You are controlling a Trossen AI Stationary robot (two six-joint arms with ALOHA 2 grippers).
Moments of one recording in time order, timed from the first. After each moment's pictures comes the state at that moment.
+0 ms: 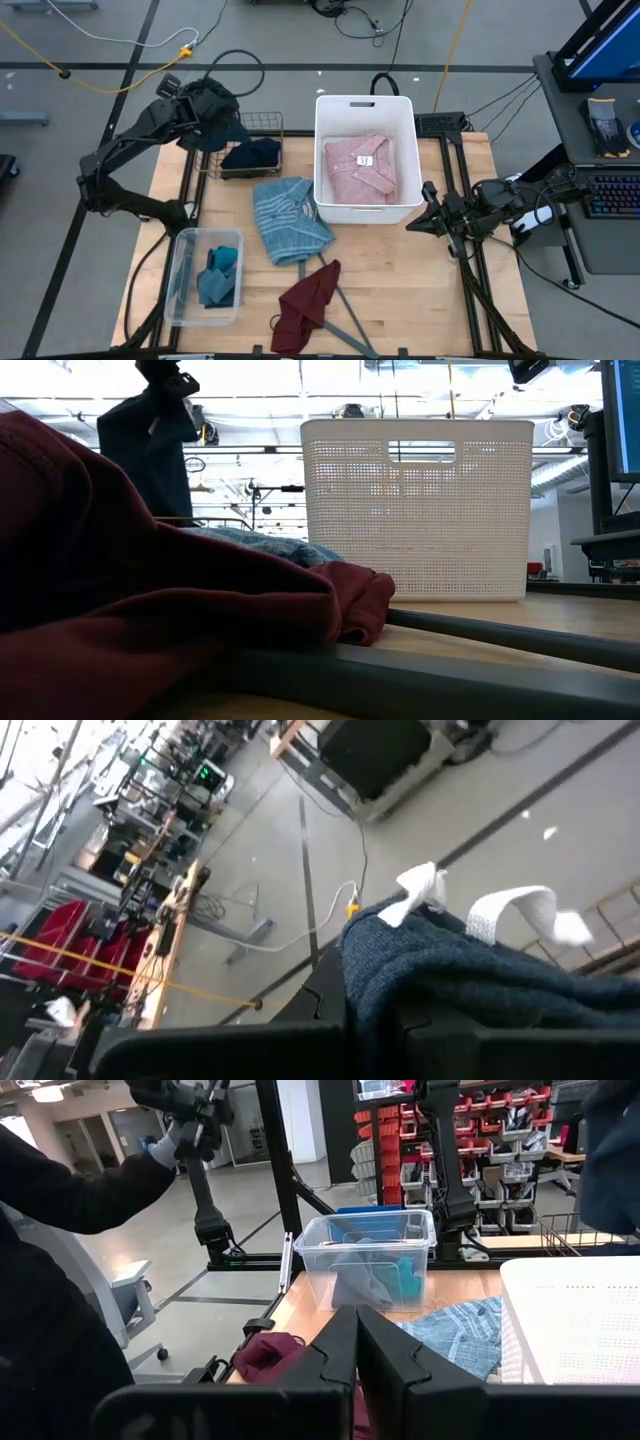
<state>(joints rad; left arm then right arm) 0.50 1.27 1.58 -1.23 -1.11 -0.07 0.28 0.51 0.59 -0.11 -0.02 0.17</state>
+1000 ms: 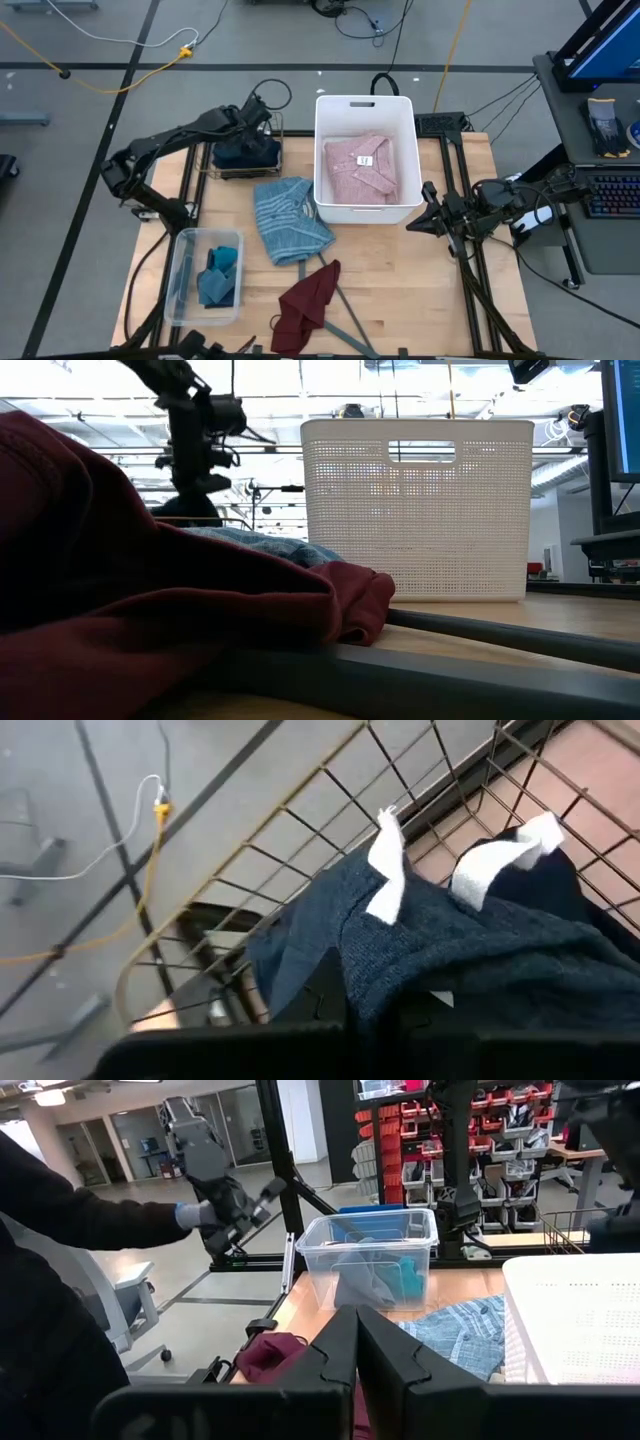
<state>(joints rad) 0.70 1.49 1.19 -0.84 -0.52 -0.09 0.28 0.51 0.59 -0.11 -0.03 0.18</state>
